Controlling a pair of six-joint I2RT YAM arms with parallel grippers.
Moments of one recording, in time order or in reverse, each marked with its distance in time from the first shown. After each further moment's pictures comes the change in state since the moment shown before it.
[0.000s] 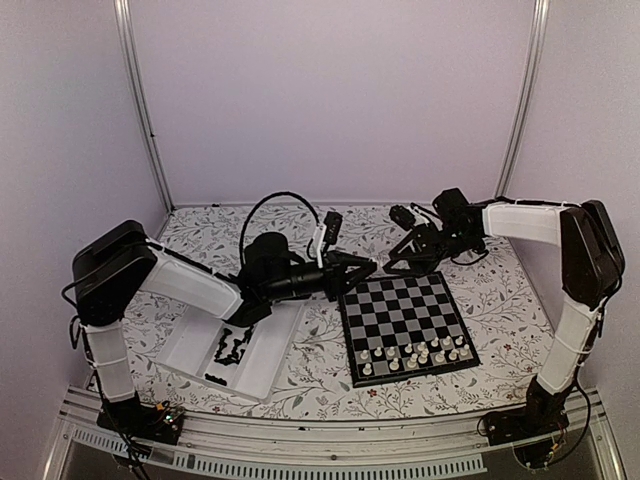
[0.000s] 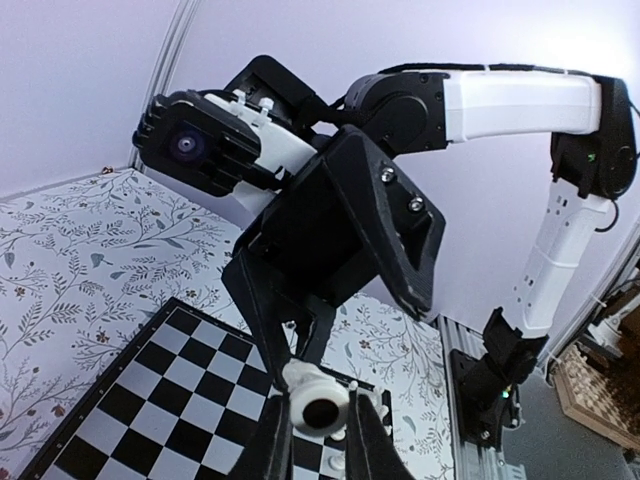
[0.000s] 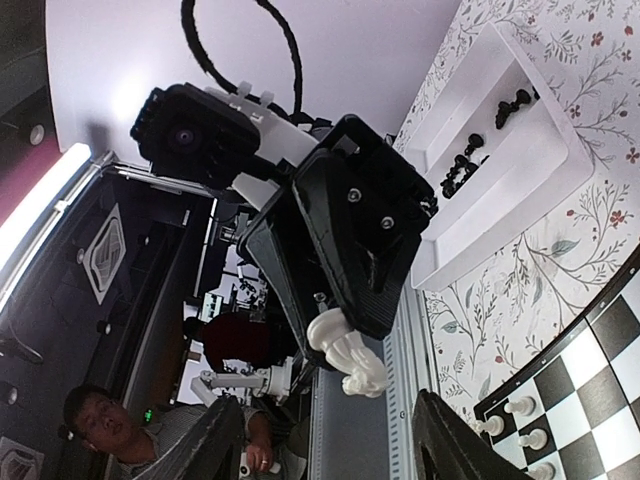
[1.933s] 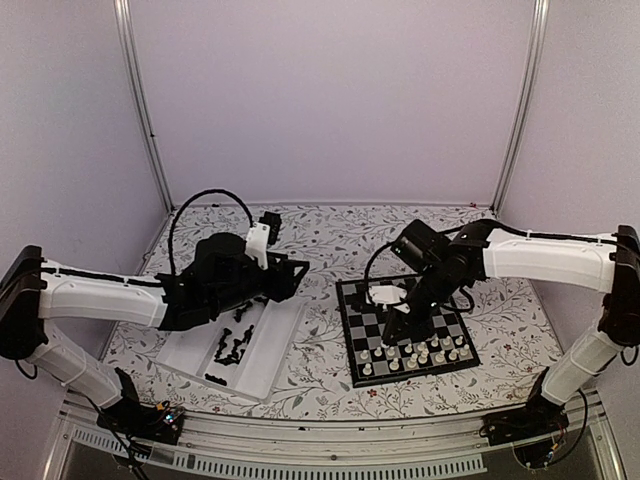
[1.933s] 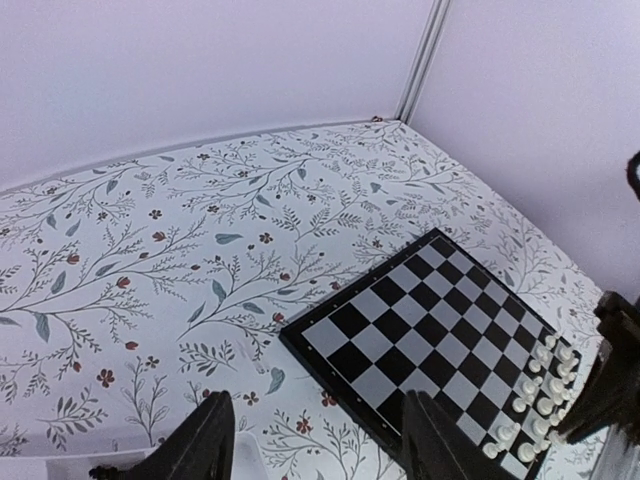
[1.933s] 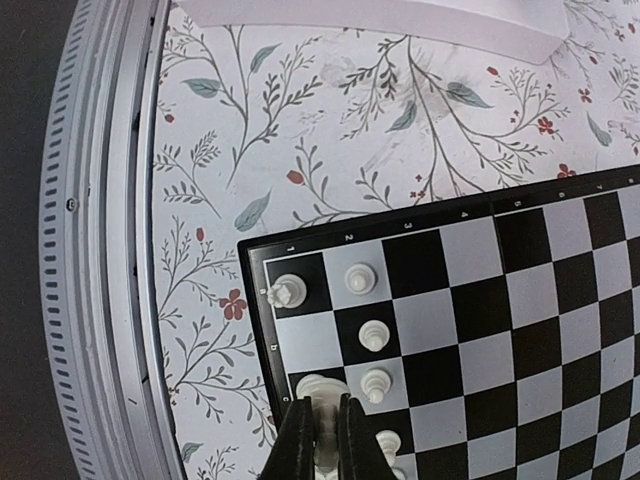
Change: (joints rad) left arm 0.002 -0.505 -0.250 -0.594 -0.607 0.131; right arm 0.450 -0.268 -0.137 -0.177 1.089 -0.620
